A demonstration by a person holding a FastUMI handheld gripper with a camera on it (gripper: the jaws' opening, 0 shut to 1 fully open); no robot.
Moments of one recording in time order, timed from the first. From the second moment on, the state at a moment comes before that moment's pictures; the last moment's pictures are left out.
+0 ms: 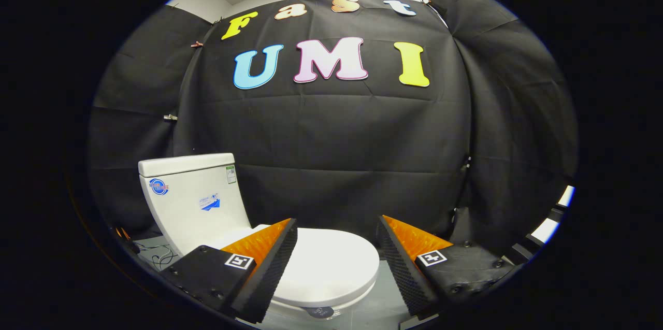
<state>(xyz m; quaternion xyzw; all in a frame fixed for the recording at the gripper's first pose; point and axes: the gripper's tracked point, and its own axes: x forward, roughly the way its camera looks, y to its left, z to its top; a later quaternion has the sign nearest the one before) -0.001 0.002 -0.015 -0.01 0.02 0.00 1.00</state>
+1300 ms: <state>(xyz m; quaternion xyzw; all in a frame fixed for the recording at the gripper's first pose) -0.011 -0.010 -0.128 0.07 0.20 0.00 0.98</state>
